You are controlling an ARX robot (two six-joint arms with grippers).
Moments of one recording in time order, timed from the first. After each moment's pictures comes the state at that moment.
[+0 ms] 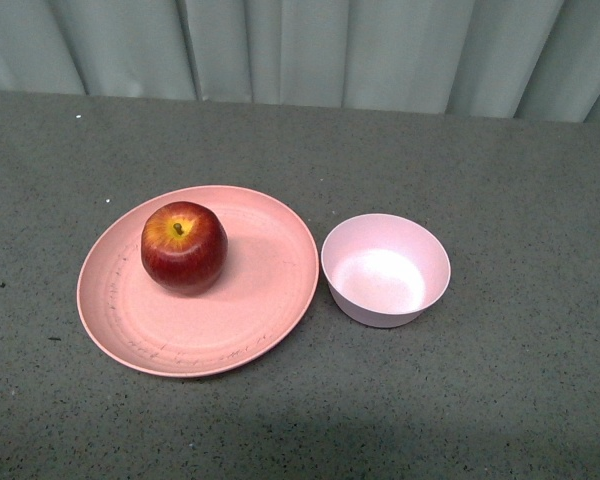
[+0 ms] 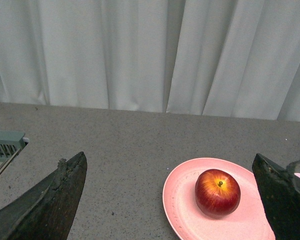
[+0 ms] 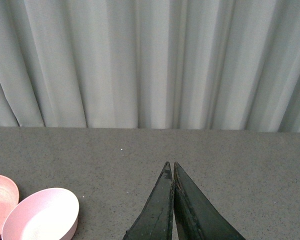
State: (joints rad) left arm 0.00 0.00 0.02 0.00 0.00 0.00; right arm 0.00 0.26 0.01 0.27 0.00 -0.01
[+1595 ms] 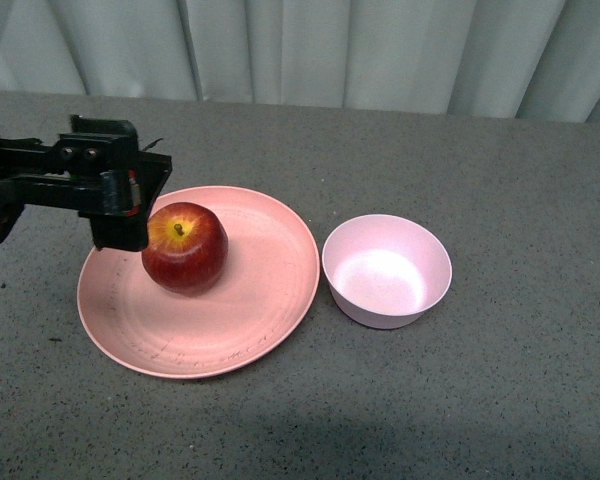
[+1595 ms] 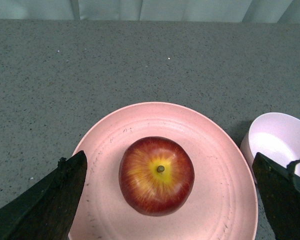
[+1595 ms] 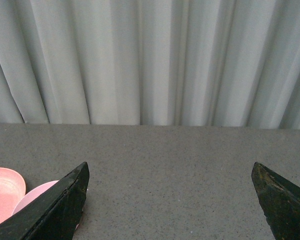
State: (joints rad) left arm -0.26 1.61 0.42 0.80 0.05 -0.08; right arm 0.00 0.00 0.01 0.00 0.00 -0.01
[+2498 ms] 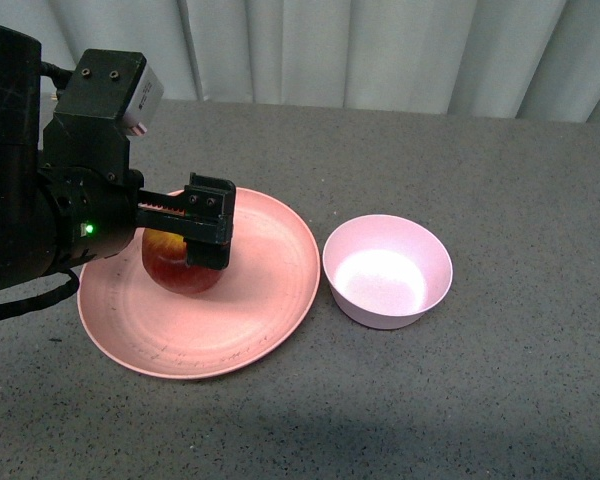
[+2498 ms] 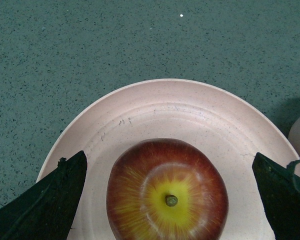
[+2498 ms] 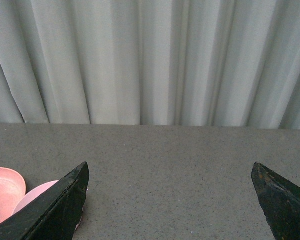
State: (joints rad) left arm -0.32 1.96 0.64 0.79 -0.03 -0.03; right arm 0.00 0.00 0.01 0.00 0.00 -0.01
